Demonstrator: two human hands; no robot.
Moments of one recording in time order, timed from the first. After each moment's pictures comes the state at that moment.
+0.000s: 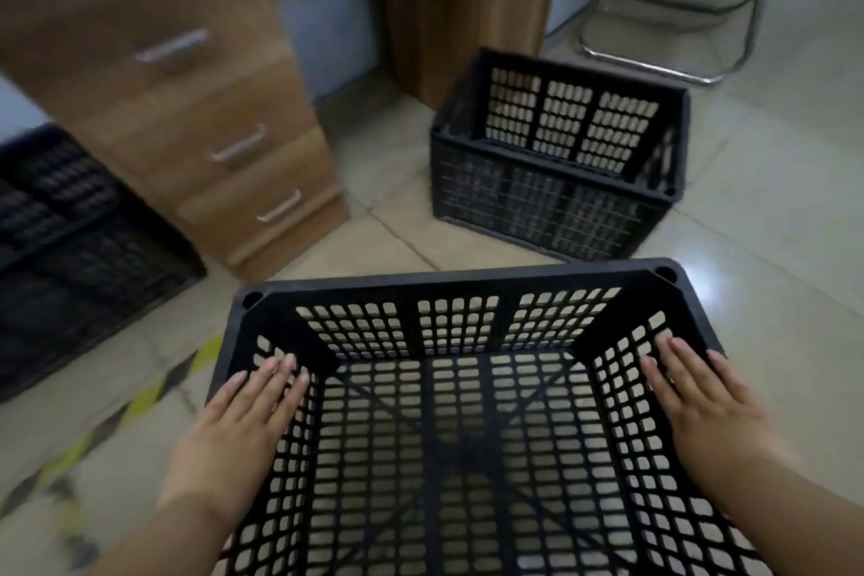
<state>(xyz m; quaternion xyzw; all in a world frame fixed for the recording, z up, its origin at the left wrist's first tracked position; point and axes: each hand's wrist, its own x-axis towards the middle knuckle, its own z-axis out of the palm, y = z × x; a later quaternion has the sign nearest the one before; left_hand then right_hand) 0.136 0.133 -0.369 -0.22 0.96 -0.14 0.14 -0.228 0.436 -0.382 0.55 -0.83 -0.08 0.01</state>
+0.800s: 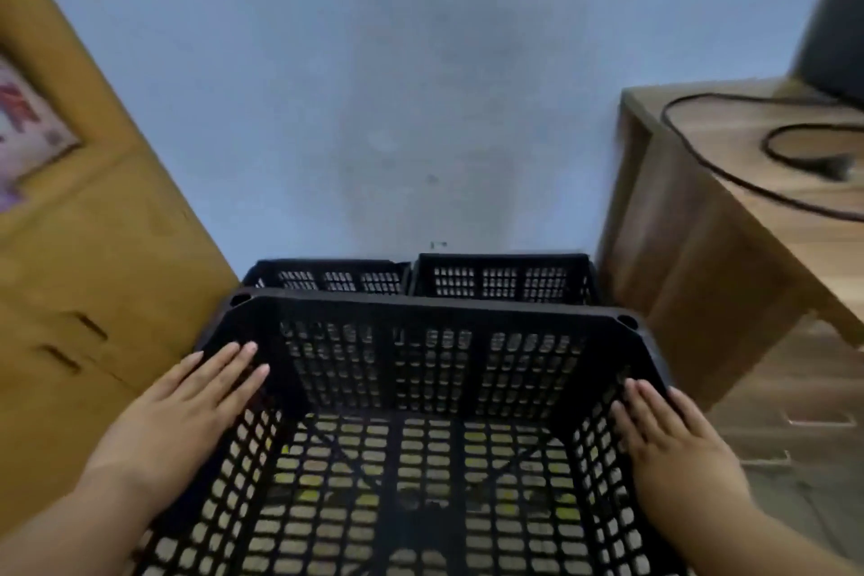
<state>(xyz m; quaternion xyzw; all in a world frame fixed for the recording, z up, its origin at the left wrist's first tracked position) 0.696 -0.079 -0.095 -0.58 0.76 -0.11 0.27 0.244 -0.120 -0.164 0.82 -0.56 -0.10 0.12</state>
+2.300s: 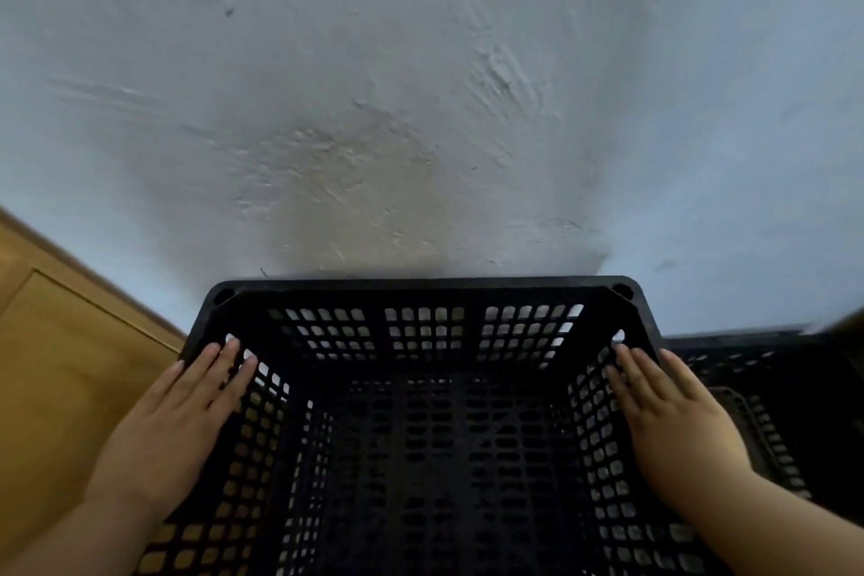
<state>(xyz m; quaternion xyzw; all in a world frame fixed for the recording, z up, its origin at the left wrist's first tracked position) 1.119 -0.566 -0.200 -0.57 0.80 -0.08 0.17 0.630 -0.563 -0.220 0.81 -0.58 -0.01 0.04</state>
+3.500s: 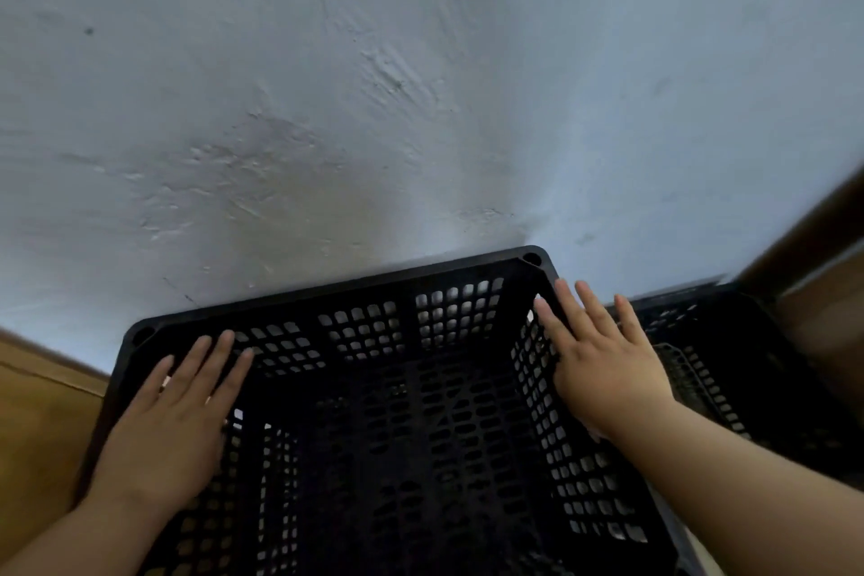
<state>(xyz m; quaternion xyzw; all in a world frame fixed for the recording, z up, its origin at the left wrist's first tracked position) 1.059 -0.596 -0.195 -0.54 0.83 -0.11 0.08 0.640 -0.570 -0.180 0.72 -0.69 -0.09 0.01</state>
